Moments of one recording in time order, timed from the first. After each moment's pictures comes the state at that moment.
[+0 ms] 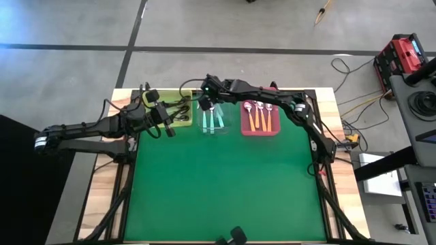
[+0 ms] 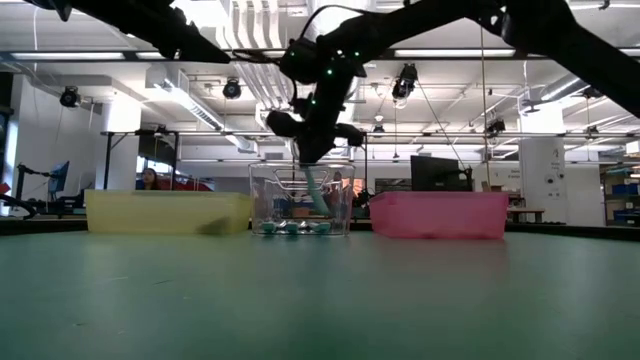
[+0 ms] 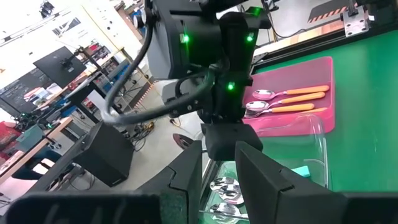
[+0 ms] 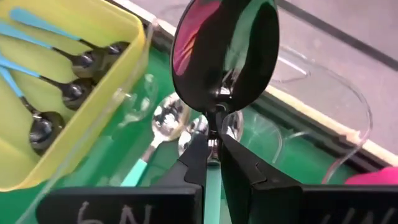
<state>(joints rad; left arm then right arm) 0.20 0.78 0.64 -0.05 -0.39 0.48 -0.39 2.27 2.13 -0.80 0.33 0.47</state>
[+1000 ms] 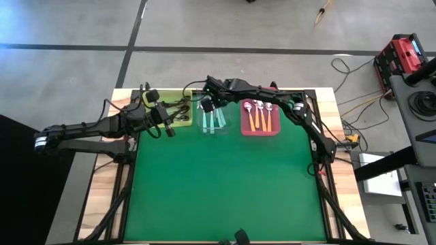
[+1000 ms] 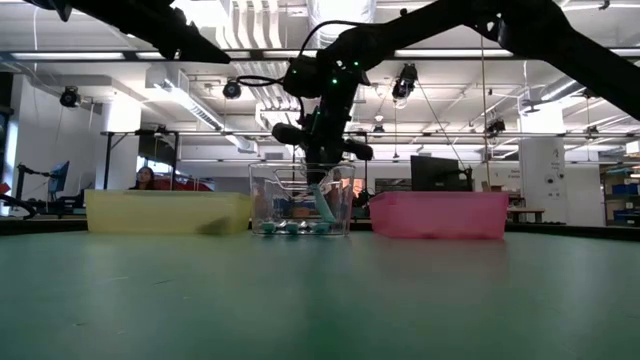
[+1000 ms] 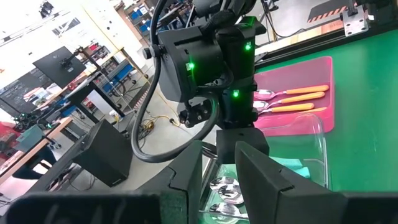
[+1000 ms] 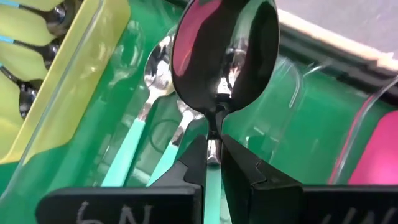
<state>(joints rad) 0.20 0.78 0.64 -0.05 -0.39 0.48 -0.41 2.30 2.12 -0.92 0.19 0.64</state>
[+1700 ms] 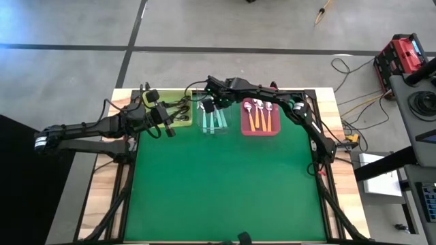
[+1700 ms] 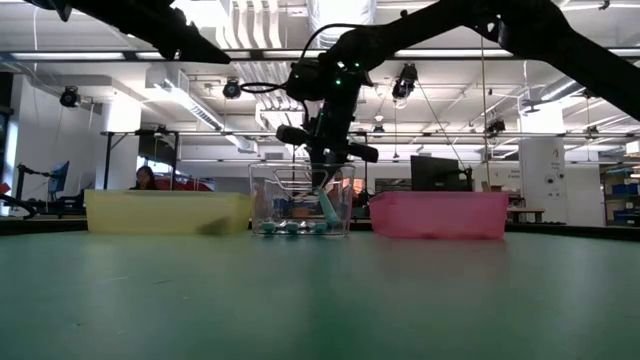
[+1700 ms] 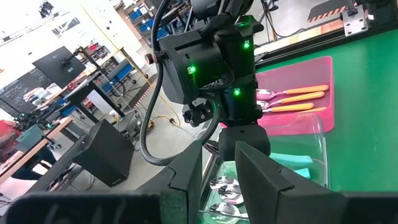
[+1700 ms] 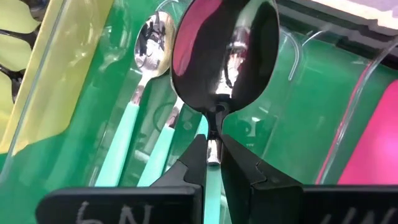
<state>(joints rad) 0.20 0.78 0.64 -0.05 -0.39 0.48 -0.43 2.30 2.12 -0.98 0.12 0.71</state>
